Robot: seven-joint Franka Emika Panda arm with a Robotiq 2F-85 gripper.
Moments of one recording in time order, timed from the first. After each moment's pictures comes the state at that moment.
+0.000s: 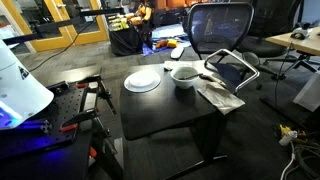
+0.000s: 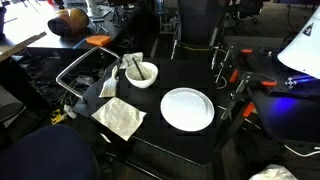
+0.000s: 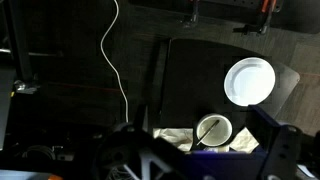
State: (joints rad) arm -0.09 -0.67 -0.29 -2.32 -0.18 1.66 -0.45
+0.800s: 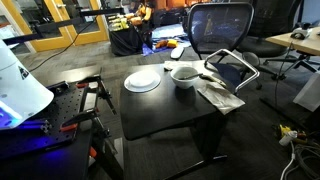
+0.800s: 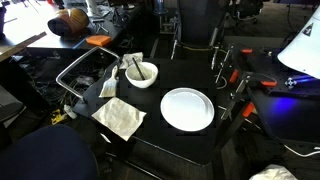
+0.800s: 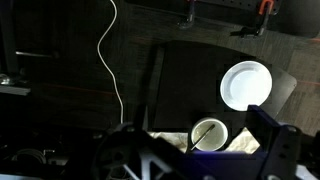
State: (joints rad) arm -0.07 -0.62 -0.27 -2.32 -0.16 1.67 -0.44
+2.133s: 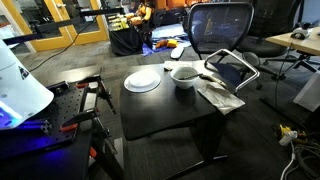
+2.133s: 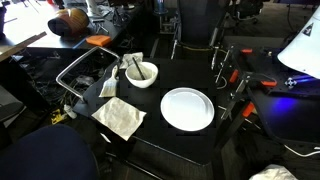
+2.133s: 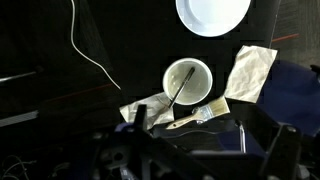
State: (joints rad) arm 0.01 -0.18 0.07 -2.29 -0.03 2.15 0.35
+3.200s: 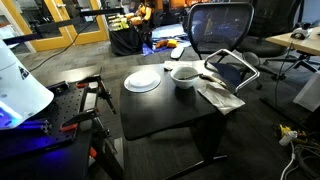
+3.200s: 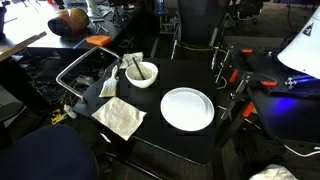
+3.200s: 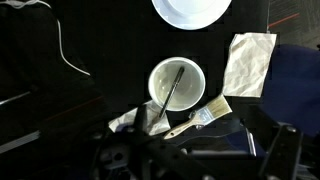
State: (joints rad) arm 0.04 -0.02 0.10 -2.29 -0.03 2.31 0.54
